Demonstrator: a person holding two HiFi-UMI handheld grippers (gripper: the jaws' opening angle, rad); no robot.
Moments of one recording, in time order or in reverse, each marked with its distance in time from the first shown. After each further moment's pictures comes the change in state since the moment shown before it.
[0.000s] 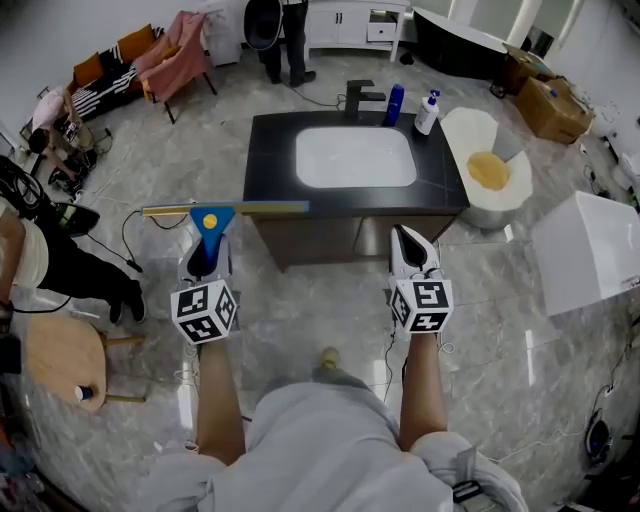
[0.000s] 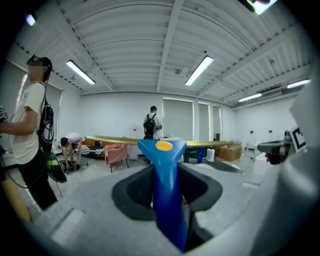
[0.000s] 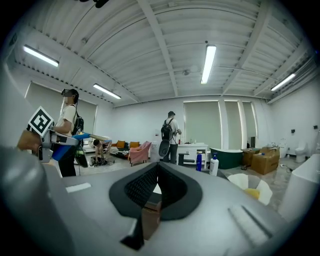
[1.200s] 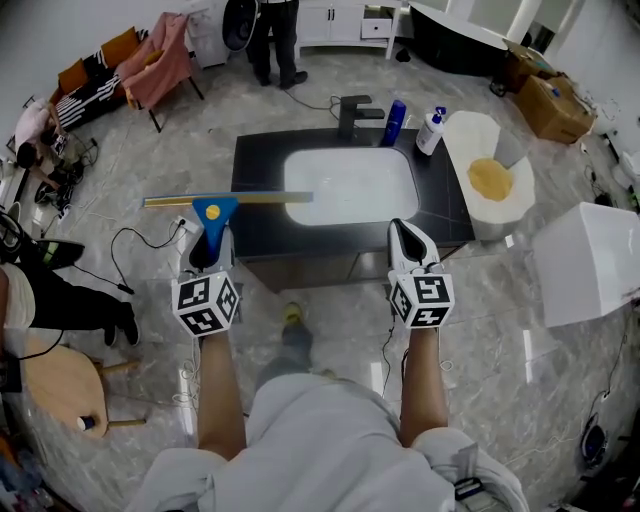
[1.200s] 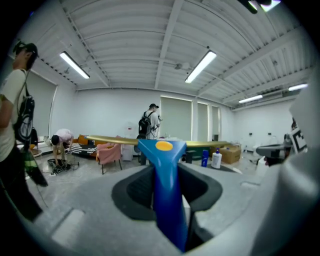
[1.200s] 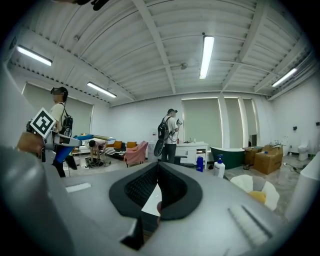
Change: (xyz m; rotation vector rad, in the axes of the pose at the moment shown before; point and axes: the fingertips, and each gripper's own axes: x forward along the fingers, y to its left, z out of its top) left arm 0.196 -0.003 0.033 -0.016 0.001 -0.045; right arm 0.164 -0.083 0.012 0.019 0.005 -0.006
